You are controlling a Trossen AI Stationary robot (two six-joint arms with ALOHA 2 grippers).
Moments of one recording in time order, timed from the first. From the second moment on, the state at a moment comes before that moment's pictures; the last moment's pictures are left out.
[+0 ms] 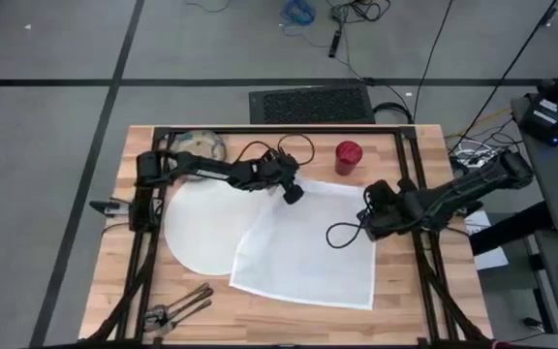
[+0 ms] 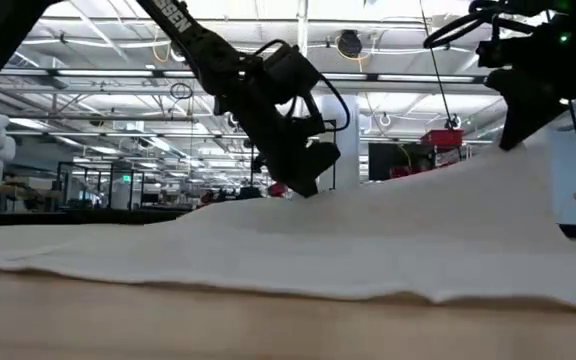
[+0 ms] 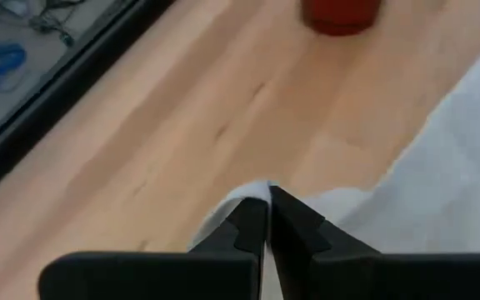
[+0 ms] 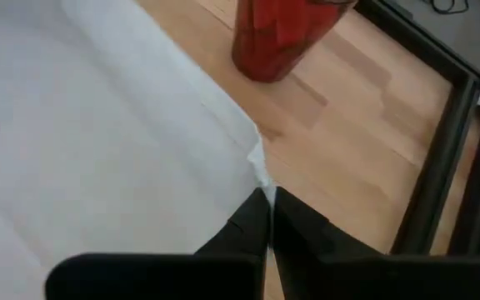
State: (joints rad) left arm 0.26 1.98 1.24 -0.02 -0.28 -0.10; right arm 0.34 1.15 0.79 -1.22 0.68 1.26
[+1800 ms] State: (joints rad) left arm -0.06 1.82 1.24 -0.66 -0.11 -0.16; right arm 0.63 1.46 0.62 -0.41 0.25 1.24
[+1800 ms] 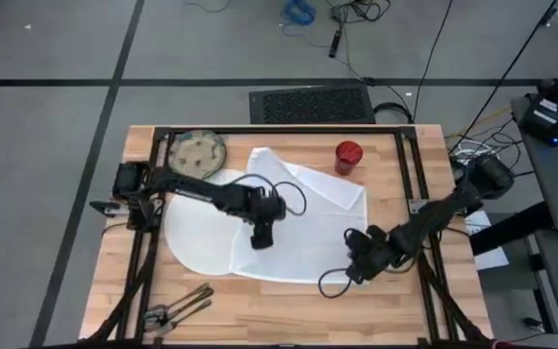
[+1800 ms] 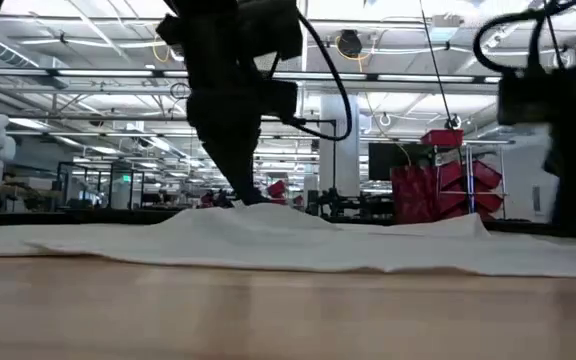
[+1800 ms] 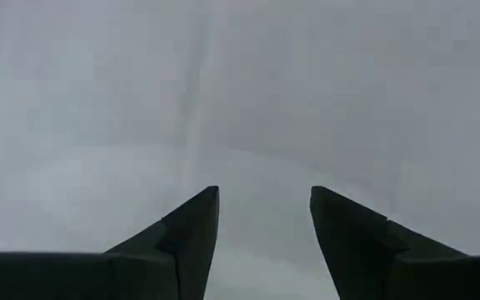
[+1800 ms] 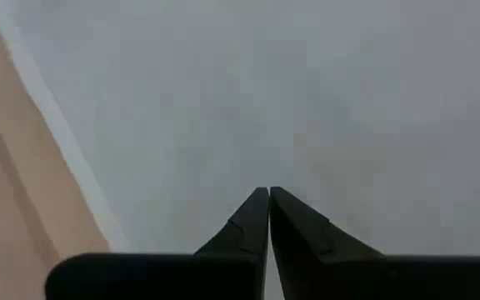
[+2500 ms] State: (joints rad) left arm -0.13 1.73 1.24 -0.71 -0.39 -0.26; right arm 0.79 1.41 0.80 -0.89 0.47 1.55
